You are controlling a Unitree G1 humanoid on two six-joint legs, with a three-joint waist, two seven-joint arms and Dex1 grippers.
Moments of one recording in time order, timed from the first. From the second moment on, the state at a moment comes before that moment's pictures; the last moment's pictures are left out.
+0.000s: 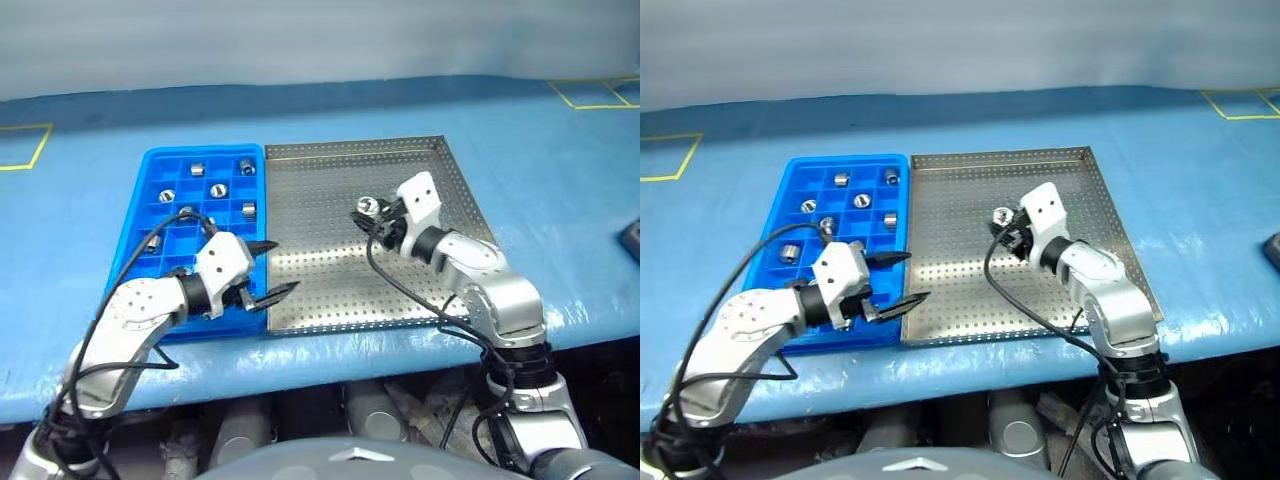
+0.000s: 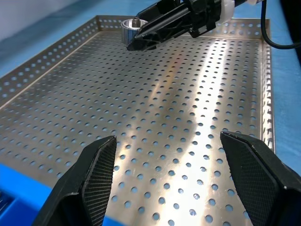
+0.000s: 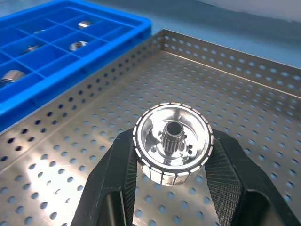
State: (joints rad) left arm 0.03 0.64 0.02 -0.67 -0.34 0.56 -0.71; right arm -0.38 -0.36 0.11 -0.26 0.27 0.68 0.54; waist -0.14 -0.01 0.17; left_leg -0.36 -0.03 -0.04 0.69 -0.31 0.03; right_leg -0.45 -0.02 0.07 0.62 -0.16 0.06
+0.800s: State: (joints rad) left arm 0.46 0.57 0.39 -0.96 -0.39 0.66 -0.52; right arm -0.59 -0.24 0.37 0.03 0.21 0.57 0.76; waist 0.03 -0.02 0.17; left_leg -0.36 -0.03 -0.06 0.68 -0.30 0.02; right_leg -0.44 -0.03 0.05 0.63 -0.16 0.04
